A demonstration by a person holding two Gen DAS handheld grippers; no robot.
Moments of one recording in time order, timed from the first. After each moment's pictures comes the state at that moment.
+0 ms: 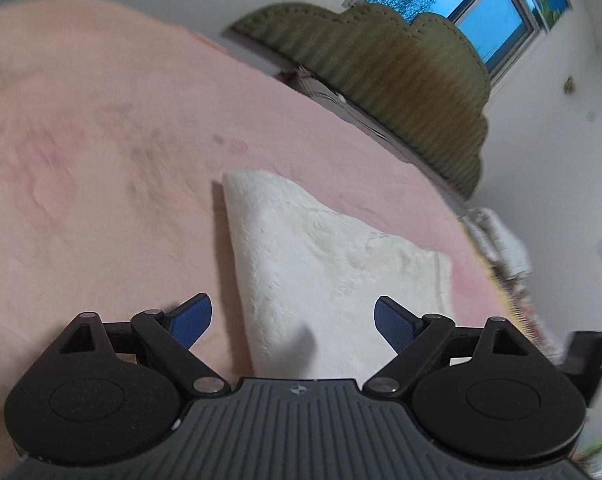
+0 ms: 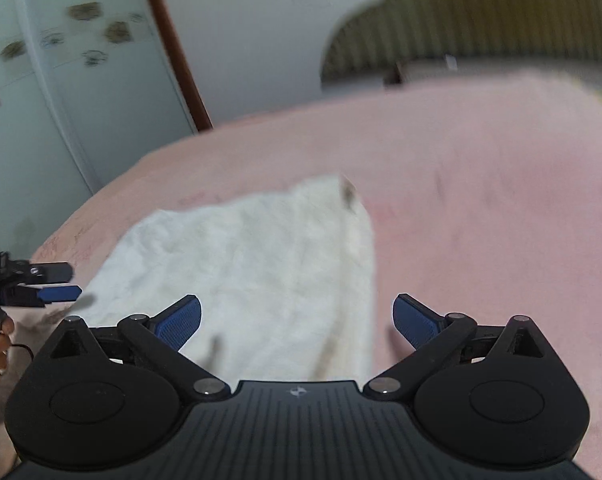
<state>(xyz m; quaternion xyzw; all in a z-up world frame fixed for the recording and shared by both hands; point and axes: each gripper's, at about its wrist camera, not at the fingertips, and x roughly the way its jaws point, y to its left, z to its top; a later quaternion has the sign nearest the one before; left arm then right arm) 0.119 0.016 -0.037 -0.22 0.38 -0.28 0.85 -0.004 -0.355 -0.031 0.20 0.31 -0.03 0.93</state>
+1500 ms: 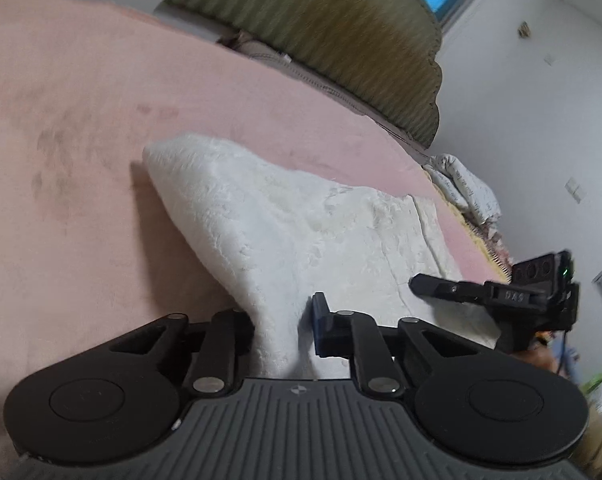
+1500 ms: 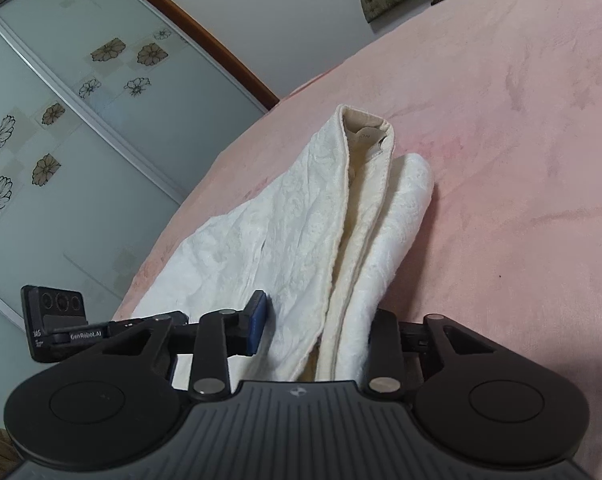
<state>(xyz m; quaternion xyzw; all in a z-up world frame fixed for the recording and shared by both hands) 0.131 -0.033 -0.048 -0.14 0.38 -0.35 0.85 0.034 -0.388 -0.066 0.34 0.30 0.12 0.88</state>
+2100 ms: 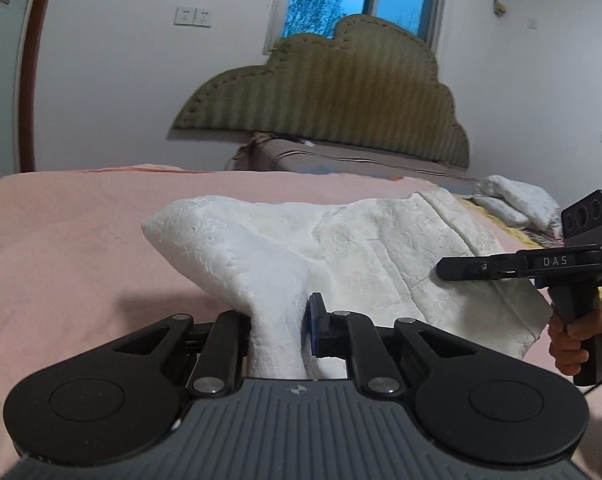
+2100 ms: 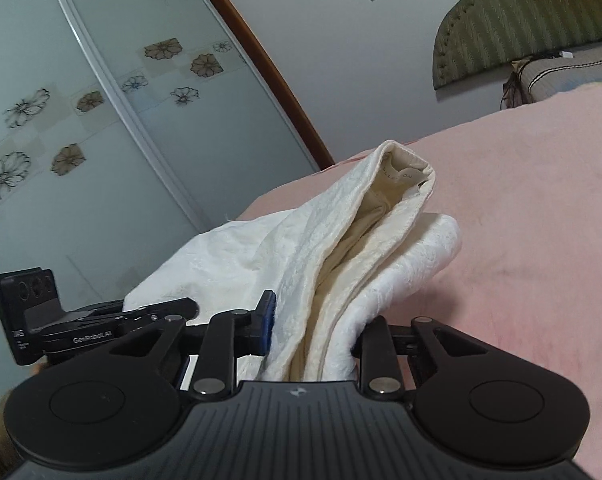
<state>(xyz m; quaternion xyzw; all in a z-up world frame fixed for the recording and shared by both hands) 0.173 -0.036 0.025 -0.01 0.25 -0.29 0.93 0.141 -0.354 0.000 0.24 0.23 0.15 0.93</state>
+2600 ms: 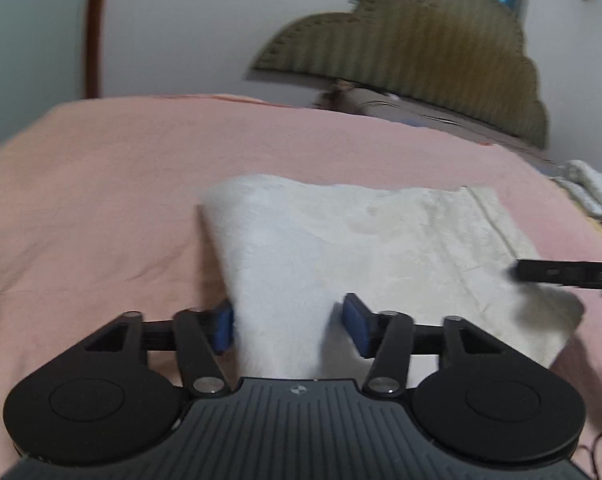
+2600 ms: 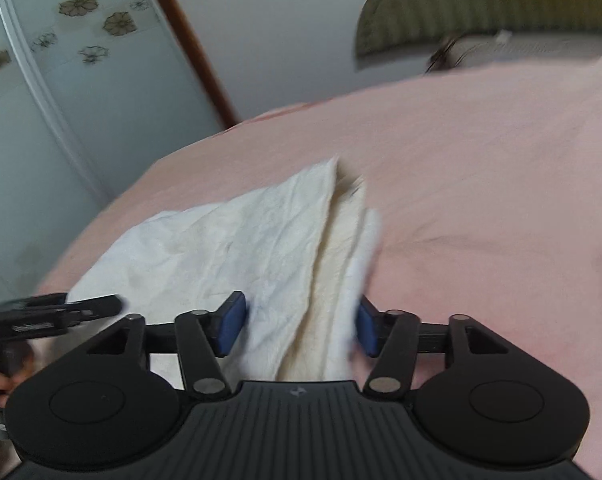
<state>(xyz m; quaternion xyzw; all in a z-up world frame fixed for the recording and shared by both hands) 0.208 -0.013 -0.012 0.00 0.32 -0.16 0.93 0.152 -0.341 -0.033 0.17 0.30 -0.01 0.94</state>
